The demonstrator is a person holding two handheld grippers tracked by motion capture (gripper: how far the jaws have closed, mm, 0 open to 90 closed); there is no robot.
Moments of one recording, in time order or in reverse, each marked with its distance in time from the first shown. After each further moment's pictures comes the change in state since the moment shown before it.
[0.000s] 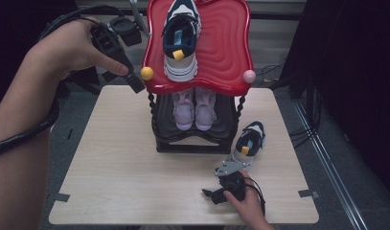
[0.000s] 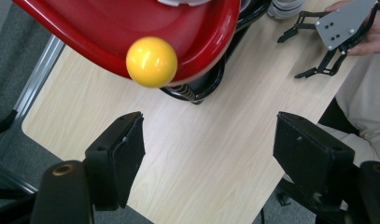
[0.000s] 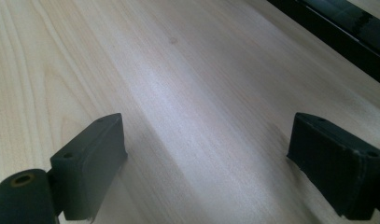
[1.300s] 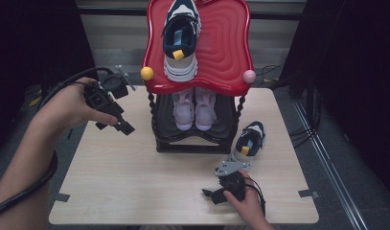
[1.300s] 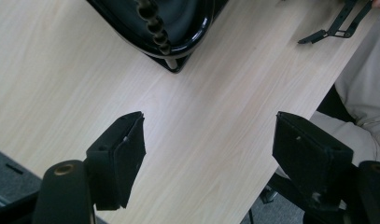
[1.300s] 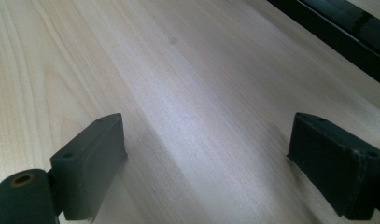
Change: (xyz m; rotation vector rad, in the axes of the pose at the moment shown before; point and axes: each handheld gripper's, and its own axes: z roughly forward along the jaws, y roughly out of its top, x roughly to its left) left arm -0.012 -0.076 0.089 0.020 -0.086 -0.048; right arm 0.000 0.000 0.000 0.003 0.000 0.000
